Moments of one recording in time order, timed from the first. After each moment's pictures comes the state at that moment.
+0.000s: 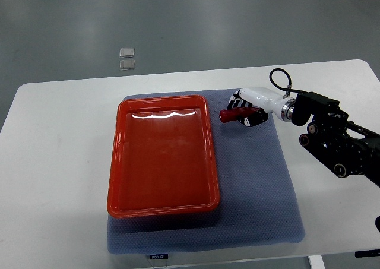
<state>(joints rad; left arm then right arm) -0.03 0.00 -0.05 -0.10 0.12 -0.15 0.03 0.71 -0.23 0.81 0.87 -1.95 0.14 0.16</state>
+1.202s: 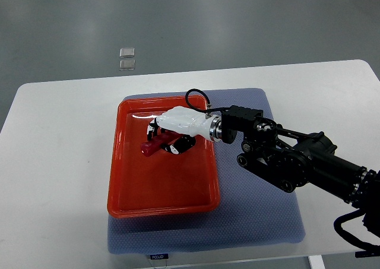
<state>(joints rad) -0.03 0.00 -0.05 -0.10 0.12 -0.15 0.03 0.81 0.00 0.54 0.91 -1.95 0.10 0.25</state>
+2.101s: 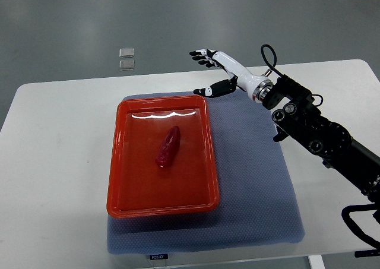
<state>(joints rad) -0.03 0.00 -0.05 -0.10 0.12 -0.15 0.03 0.76 -0.07 0.88 0.80 -1.32 -0.02 0.19</state>
